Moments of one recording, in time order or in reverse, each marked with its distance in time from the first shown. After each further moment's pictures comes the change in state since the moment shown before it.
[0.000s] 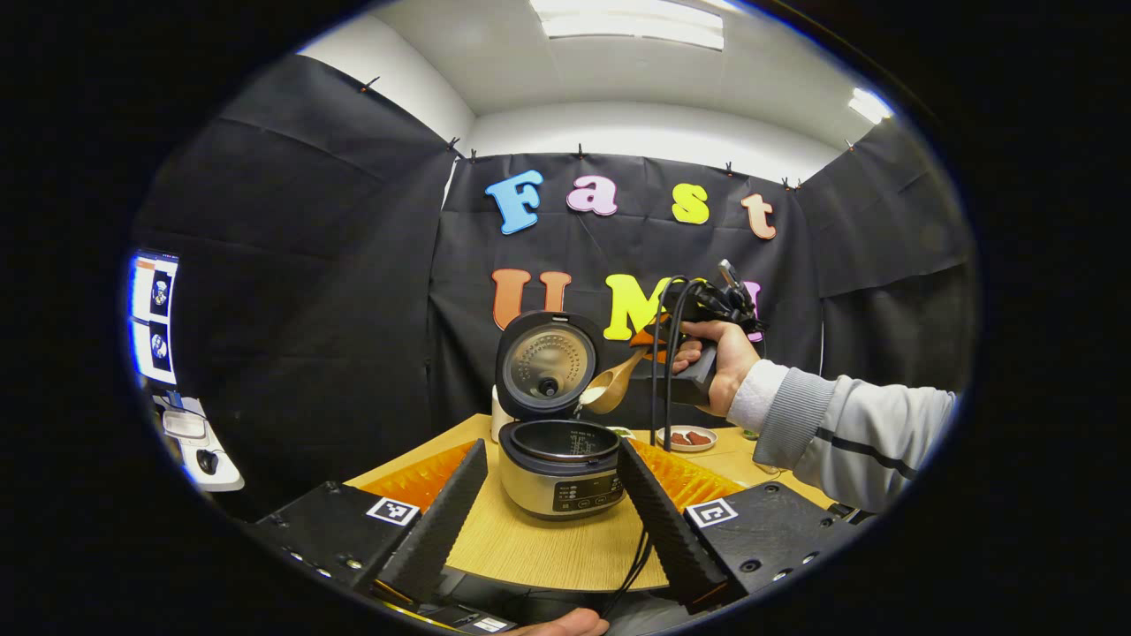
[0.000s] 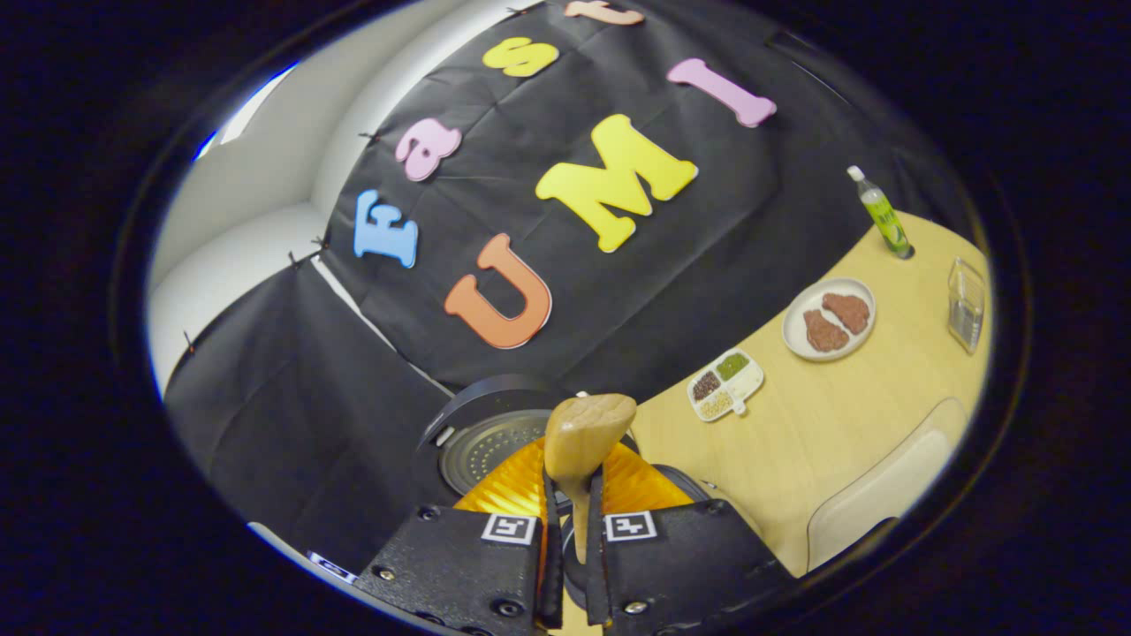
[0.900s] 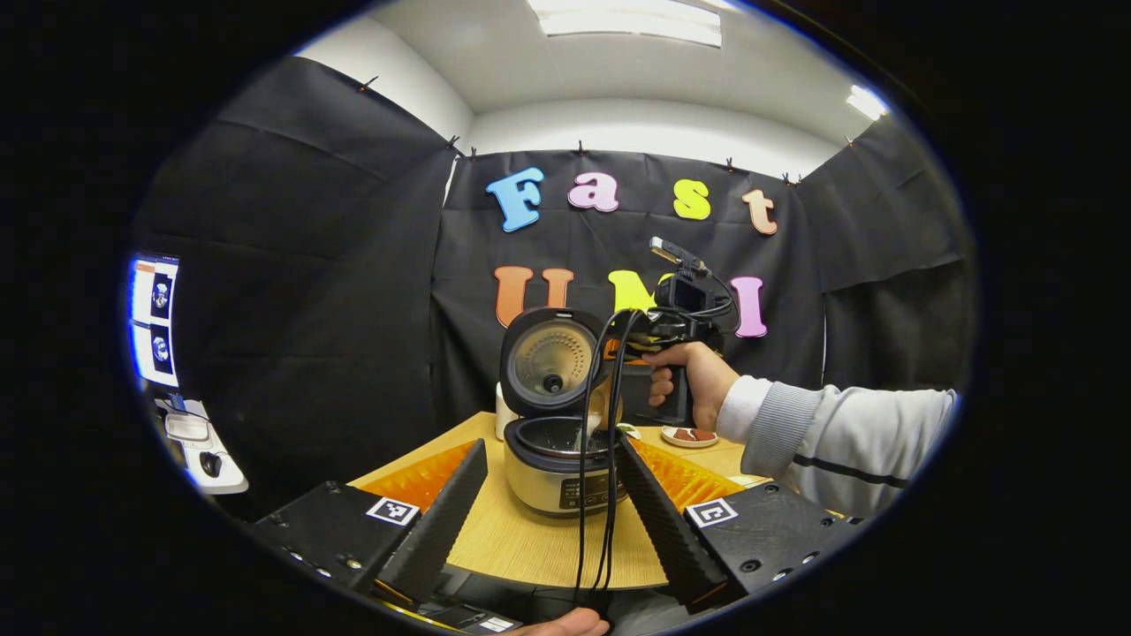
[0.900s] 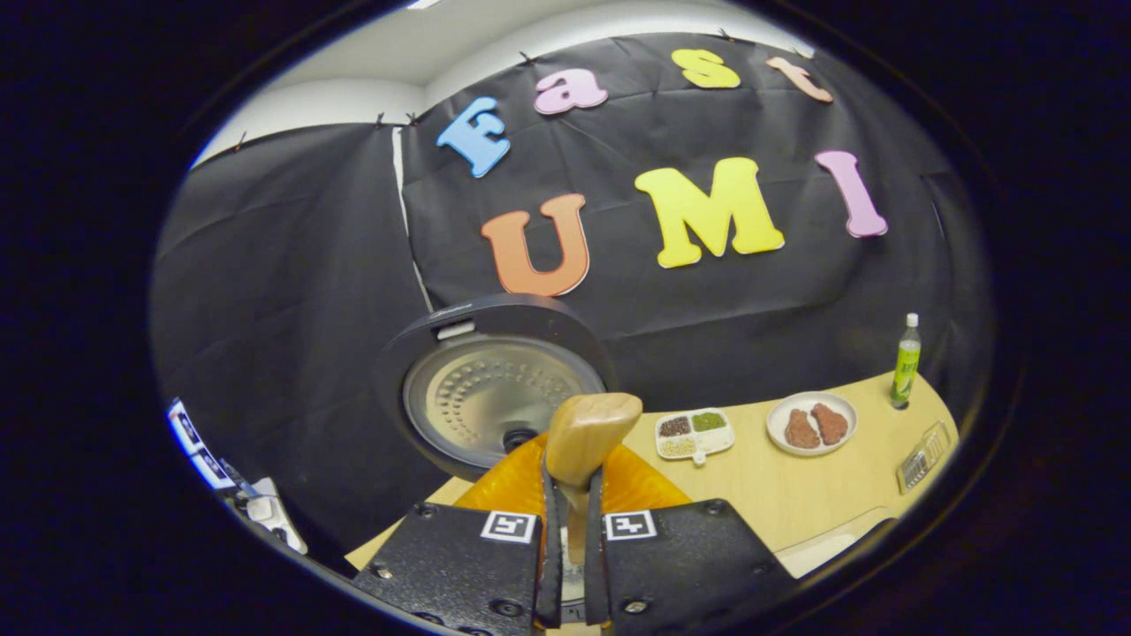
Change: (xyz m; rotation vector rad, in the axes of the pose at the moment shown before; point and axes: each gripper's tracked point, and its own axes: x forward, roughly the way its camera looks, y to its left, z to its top) left arm 0.002 0.003 -0.004 0.011 0.005 0.013; right arm 0.016 0.007 -0.059 -0.521 0.014 -0.063
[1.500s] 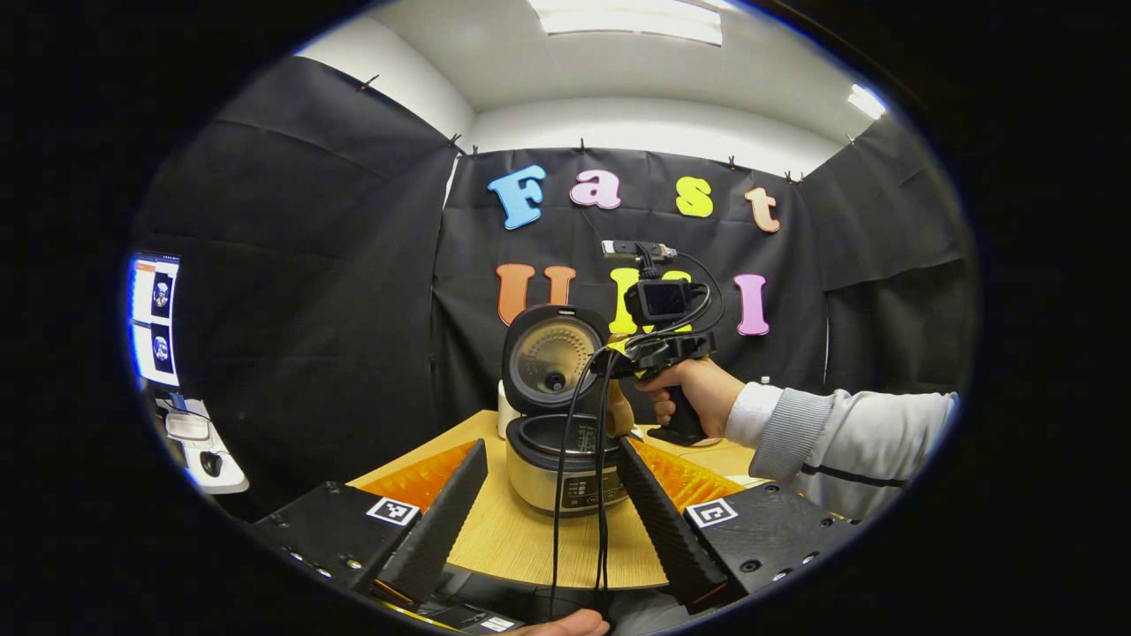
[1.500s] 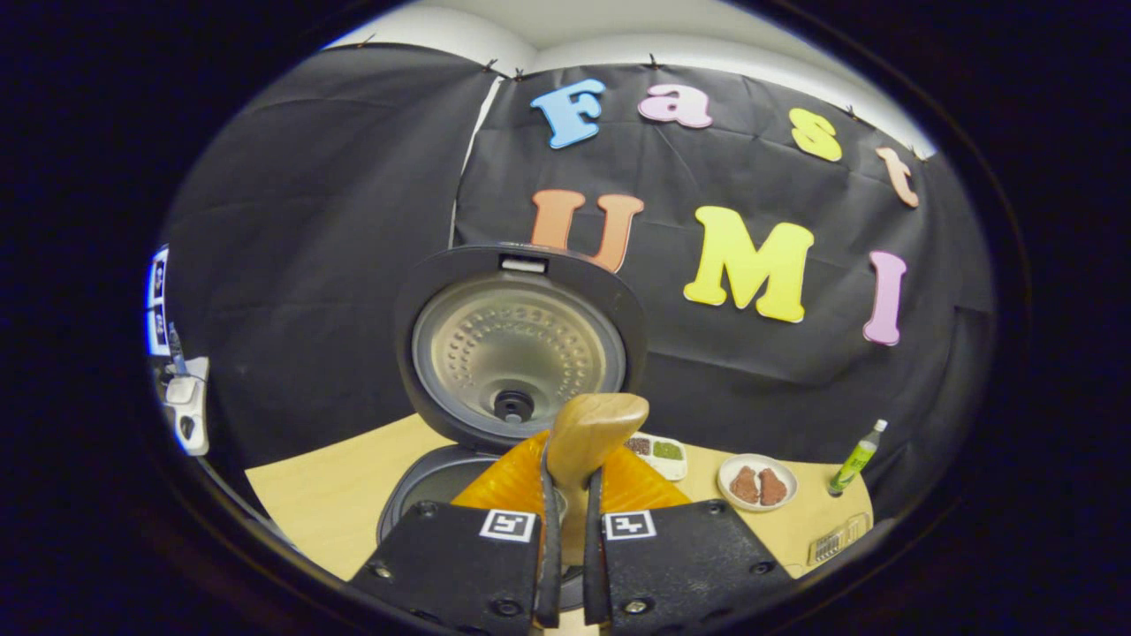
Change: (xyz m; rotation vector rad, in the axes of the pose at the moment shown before) left arm 0.006 -0.005 -0.007 0.005 0.014 0.005; right arm 0.001 0.006 -0.021 -0.343 0.002 -0.058
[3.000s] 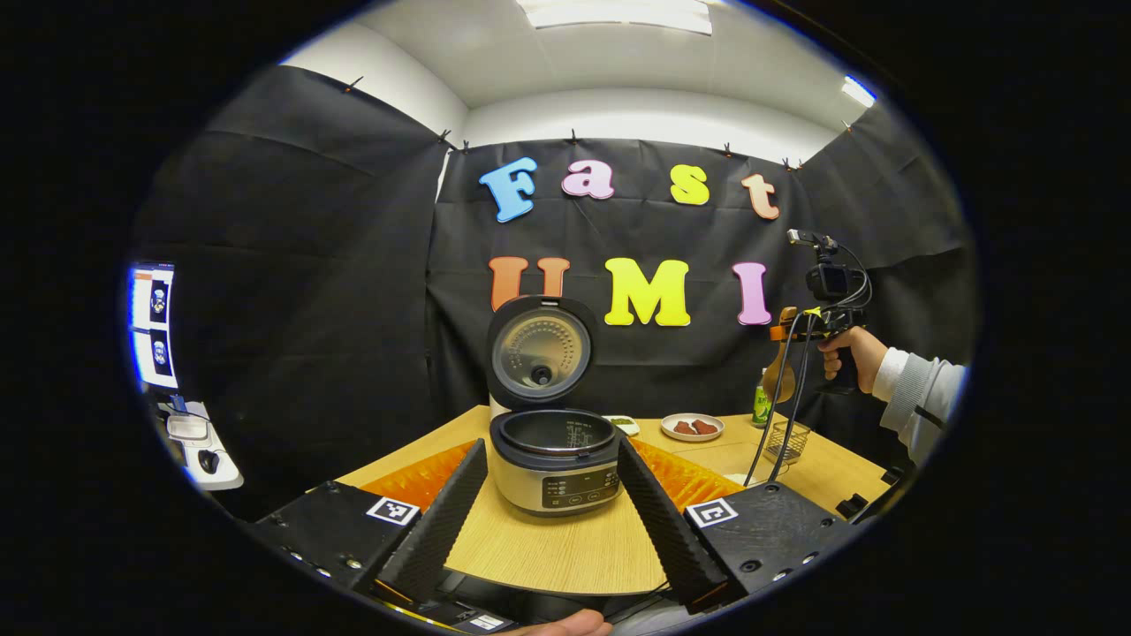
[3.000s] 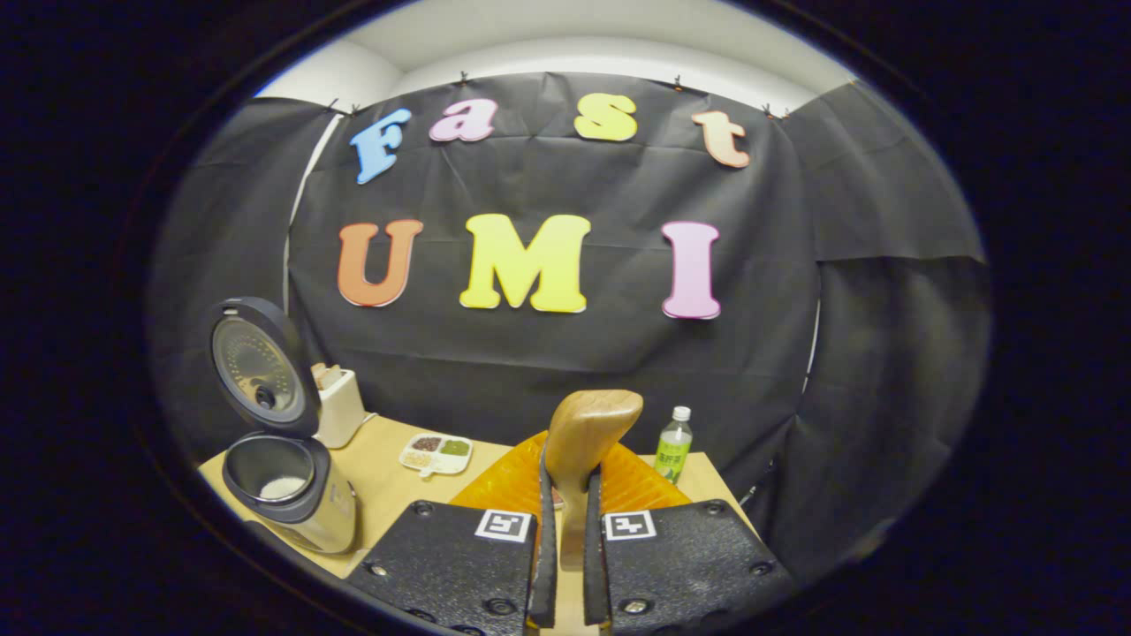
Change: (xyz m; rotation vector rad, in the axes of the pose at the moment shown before) left arm 0.016 -0.044 -0.007 0.035 0.018 0.007; right arm -0.116 -0.382 -0.051 0.197 -0.015 -0.399
